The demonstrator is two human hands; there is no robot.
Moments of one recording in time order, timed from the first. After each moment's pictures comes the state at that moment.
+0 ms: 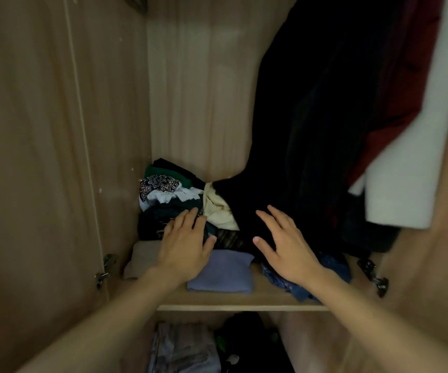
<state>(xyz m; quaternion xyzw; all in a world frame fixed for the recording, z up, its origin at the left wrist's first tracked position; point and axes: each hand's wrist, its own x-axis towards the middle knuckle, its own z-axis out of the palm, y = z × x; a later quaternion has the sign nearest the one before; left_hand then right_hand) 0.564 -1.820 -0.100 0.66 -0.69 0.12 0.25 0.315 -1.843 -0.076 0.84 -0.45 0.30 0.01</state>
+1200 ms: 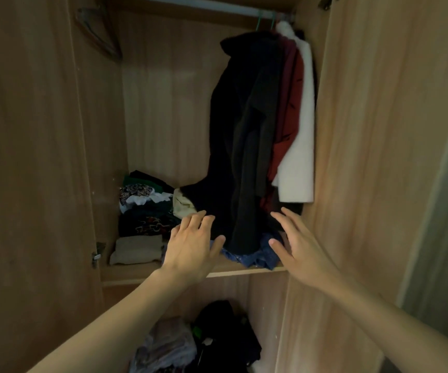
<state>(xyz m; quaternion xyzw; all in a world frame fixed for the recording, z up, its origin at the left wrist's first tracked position) 0.424 -1.590 -0.034 0.60 -0.74 0.10 0.29 0.173 -1.590 -0.031 0.79 -0.49 0.37 0.03</state>
